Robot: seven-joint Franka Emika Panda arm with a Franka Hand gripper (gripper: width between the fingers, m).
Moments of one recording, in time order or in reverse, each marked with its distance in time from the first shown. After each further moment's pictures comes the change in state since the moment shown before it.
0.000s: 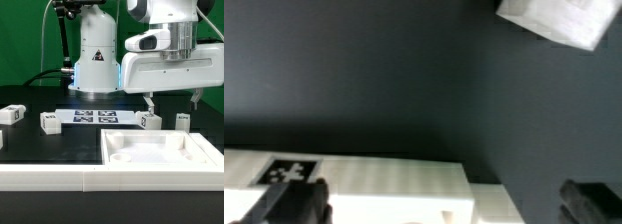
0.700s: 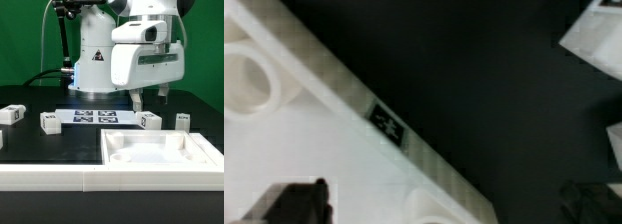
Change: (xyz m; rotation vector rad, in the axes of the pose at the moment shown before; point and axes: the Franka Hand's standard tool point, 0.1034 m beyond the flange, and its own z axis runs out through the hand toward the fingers) arm 0.000 0.036 -0.011 -0.051 -0.002 -0.624
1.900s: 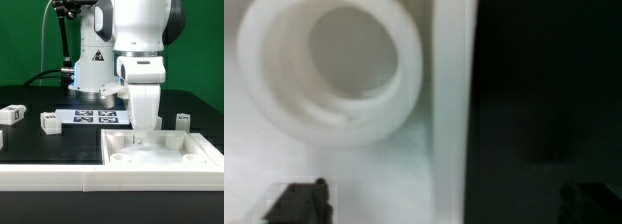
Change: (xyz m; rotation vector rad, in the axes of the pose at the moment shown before) arm -0.010 0.043 0.043 0.035 -0.034 -0.841
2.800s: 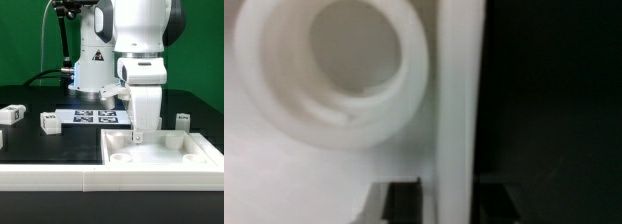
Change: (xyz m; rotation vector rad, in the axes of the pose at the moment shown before) arm 0.000 0.001 0.015 0.002 0.010 -0.047
